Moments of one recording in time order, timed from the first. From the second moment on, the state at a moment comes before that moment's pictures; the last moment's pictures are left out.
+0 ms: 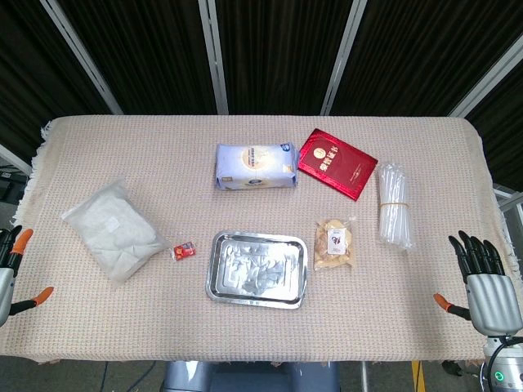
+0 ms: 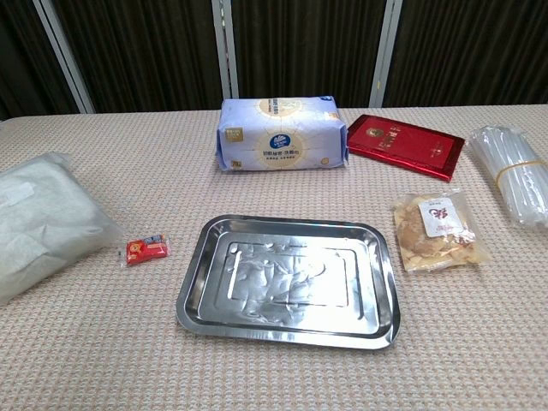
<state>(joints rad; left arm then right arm) -0.05 -1.09 -0.03 -1.69 1.47 1.54 0.21 0.05 -1.14 0.06 -1.62 -1.54 1.54 -0.09</state>
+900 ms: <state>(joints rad) -0.03 -1.09 -0.03 -1.67 1.49 1.55 0.17 0.06 -1.13 0.05 -1.62 -1.57 1.54 -0.07</state>
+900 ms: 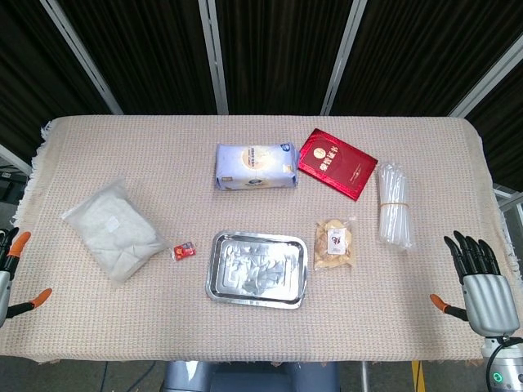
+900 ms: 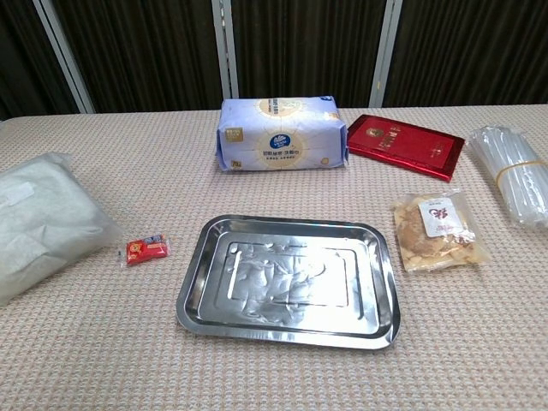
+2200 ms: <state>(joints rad) -0.06 -1.08 -0.04 -1.69 1.47 1.50 0.18 0.61 -1.23 0.15 -1.57 -1.34 0.75 -0.05</state>
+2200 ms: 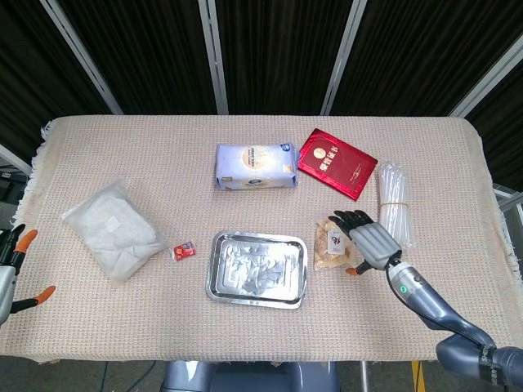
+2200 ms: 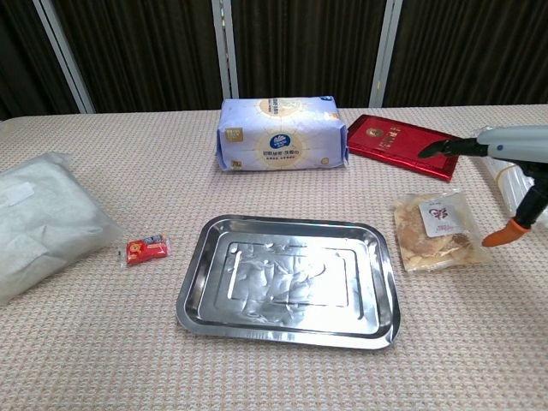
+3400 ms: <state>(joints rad) -0.06 -1.09 -0.03 -1.67 1.46 1.49 0.15 0.76 -1.40 0.11 -1.38 -1.11 0.68 -0.21</state>
